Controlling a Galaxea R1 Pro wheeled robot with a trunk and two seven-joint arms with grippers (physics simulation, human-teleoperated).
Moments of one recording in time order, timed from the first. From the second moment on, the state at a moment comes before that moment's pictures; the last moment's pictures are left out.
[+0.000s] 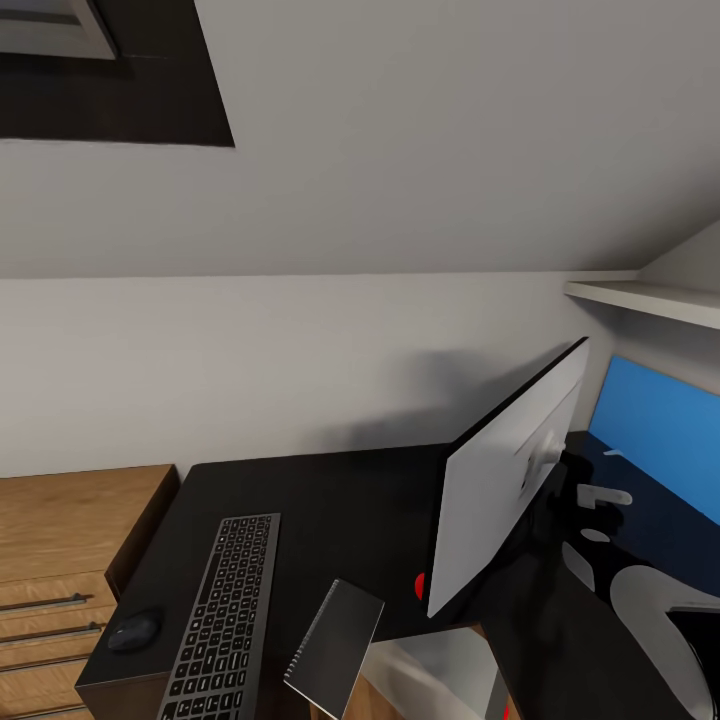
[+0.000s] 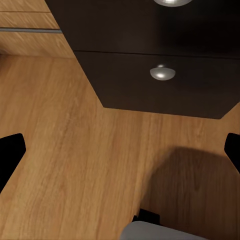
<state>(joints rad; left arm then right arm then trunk) 0.01 0.00 -0.08 -0.16 0.22 -0.64 0.23 -0.92 -0.26 0.04 -0.06 -0.11 -0.28 -0.28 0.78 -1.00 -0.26</state>
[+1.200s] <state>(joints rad) 0.01 0.00 -0.08 -0.16 0.22 -0.64 0.23 -0.92 -0.25 0.03 -0.06 -0.11 -0.28 -0.28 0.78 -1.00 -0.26</state>
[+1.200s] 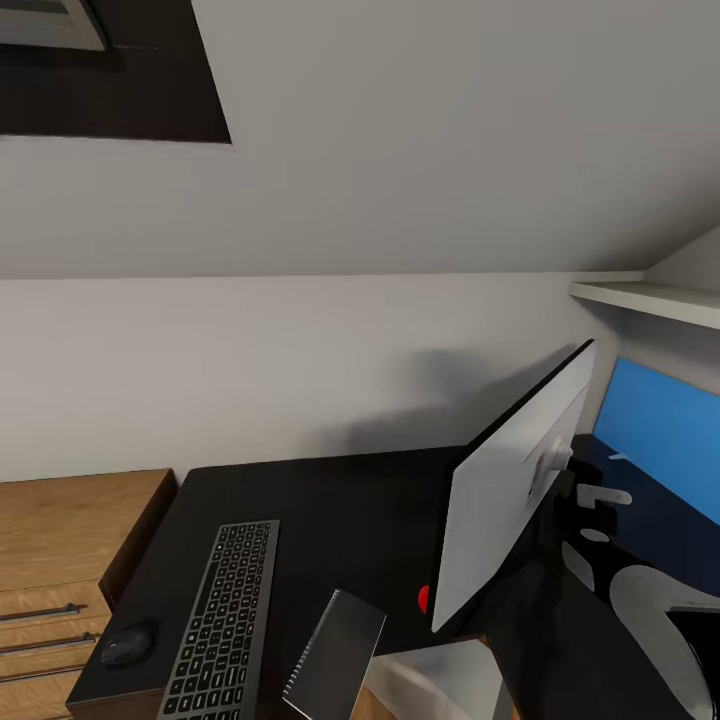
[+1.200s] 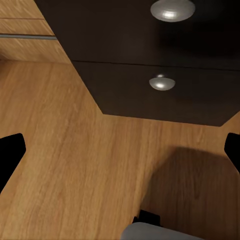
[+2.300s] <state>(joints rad) 0.01 0.00 -0.08 -0.16 0.22 -0.64 0.23 -0.92 -0.25 0.03 -0.06 -0.11 -0.28 -0.27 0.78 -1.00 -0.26</state>
